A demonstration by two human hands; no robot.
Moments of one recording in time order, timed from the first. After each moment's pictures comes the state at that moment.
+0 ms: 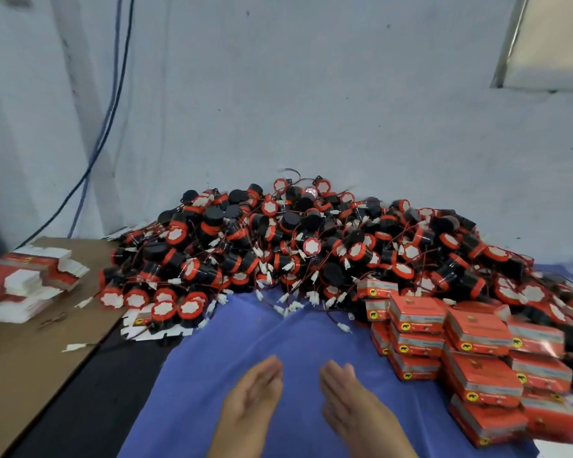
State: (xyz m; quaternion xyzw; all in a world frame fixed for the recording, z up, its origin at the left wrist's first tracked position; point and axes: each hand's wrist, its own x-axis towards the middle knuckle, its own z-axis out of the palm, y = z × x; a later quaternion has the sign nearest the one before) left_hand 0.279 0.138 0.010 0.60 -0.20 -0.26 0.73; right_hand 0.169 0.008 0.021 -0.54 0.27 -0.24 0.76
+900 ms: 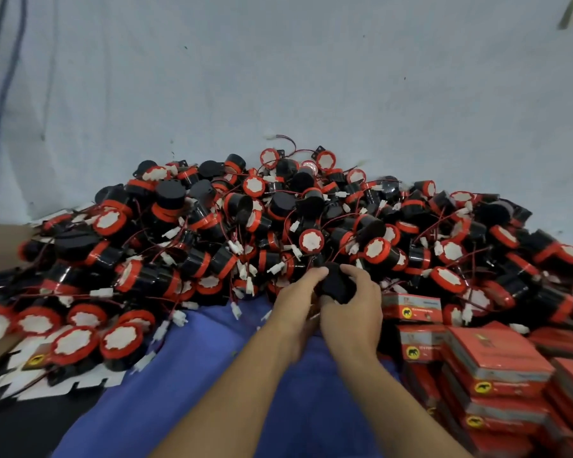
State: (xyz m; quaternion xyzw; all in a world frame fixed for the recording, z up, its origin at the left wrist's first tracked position) left_hand 0.430 -0.116 0.012 0.51 -0.17 -0.46 0.70; right_hand 0.356 -0.157 0.001 -0.68 0.41 -0.47 0.39
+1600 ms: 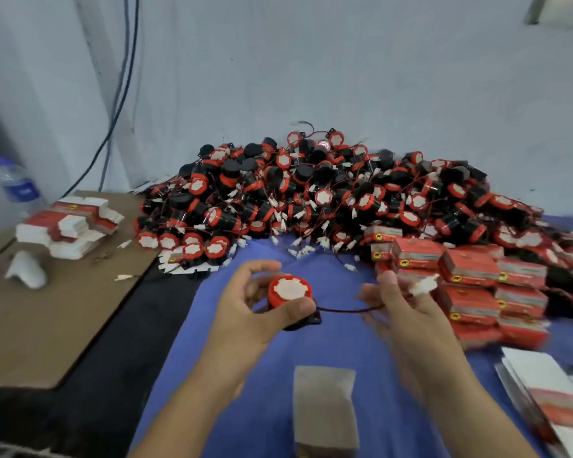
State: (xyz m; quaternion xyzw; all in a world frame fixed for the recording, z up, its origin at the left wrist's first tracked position) left_hand 0.254 0.201 0.091 0.60 -0.29 -0.23 0.70; right_hand 0.110 0.052 0.090 -0.52 0.30 -0.38 0.71
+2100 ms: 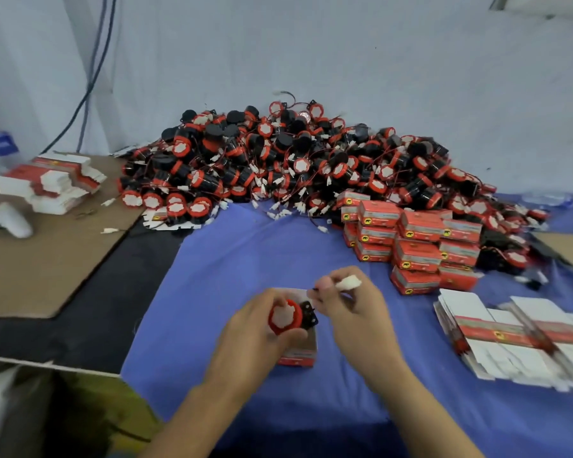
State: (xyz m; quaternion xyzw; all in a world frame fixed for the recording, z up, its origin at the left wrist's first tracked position) left_hand 0.168 0.235 0.006 0.79 -0.42 -0.05 0.44; right_hand 0.049 0.123 0.060 -0.73 0.28 -0.35 0.52
